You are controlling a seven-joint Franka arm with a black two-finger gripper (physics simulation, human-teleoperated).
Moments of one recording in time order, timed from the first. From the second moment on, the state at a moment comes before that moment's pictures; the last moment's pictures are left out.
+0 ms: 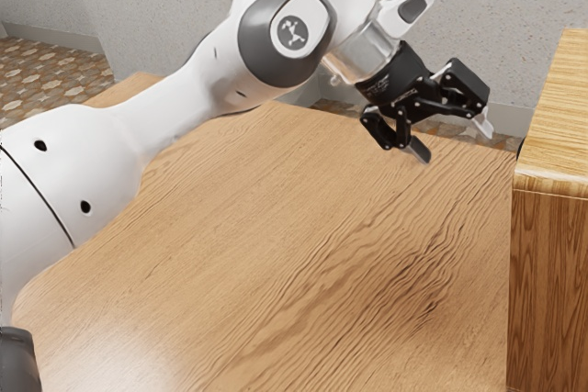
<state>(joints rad) -0.39 0.39 0.28 -1.13 -0.59 1.86 -0.28</state>
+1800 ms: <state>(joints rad) -0.34 0.48 0.20 -1.05 -0.59 1.86 -0.29</state>
